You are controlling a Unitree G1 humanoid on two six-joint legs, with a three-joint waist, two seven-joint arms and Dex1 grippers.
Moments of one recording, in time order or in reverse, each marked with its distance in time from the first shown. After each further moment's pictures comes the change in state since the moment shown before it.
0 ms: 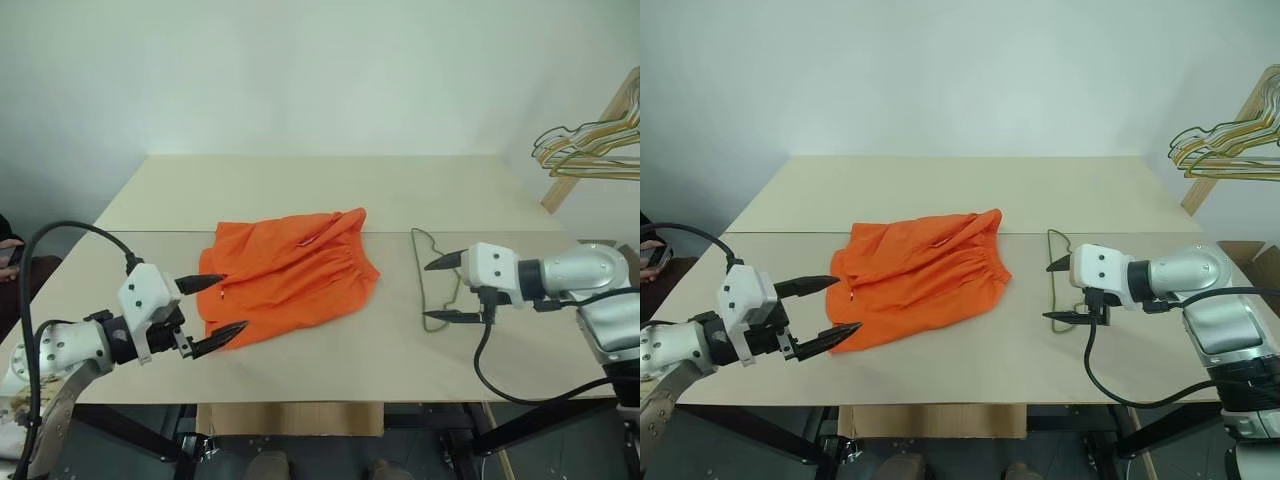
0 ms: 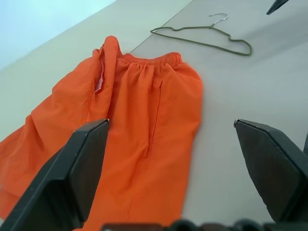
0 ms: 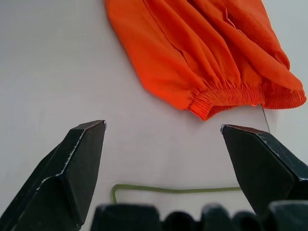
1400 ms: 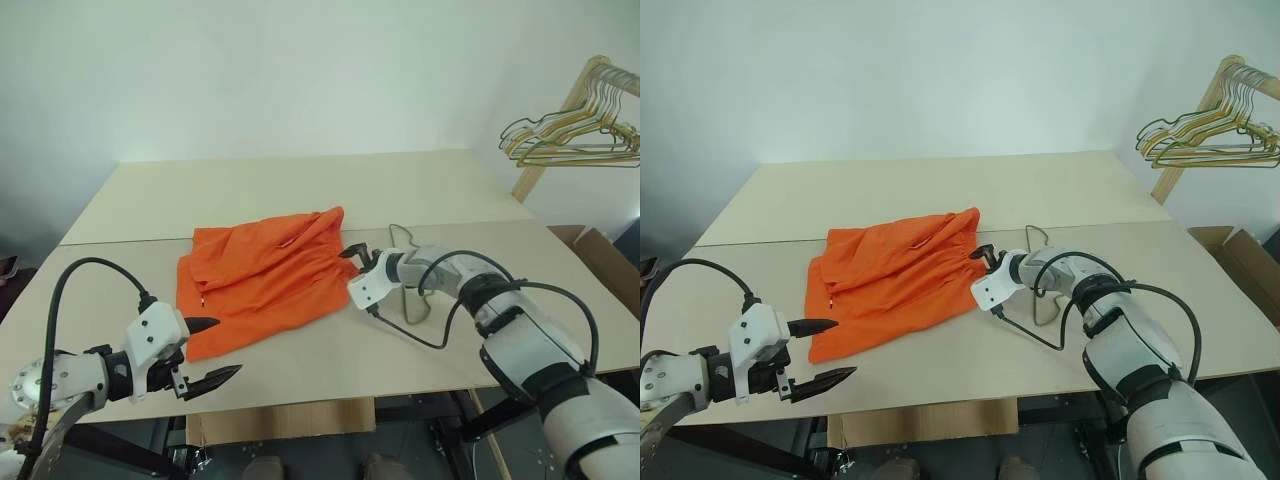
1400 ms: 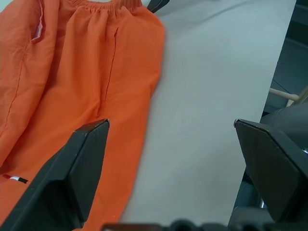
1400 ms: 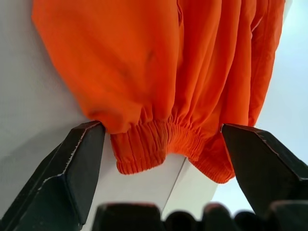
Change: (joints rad) left arm 0.174 0.056 -0.011 -0.044 0.057 0.036 -0.020; right arm -0.677 0.521 0.620 1.207 -1.024 -0.870 -0.976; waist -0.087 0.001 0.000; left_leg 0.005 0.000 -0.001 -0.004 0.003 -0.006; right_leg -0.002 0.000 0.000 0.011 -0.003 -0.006
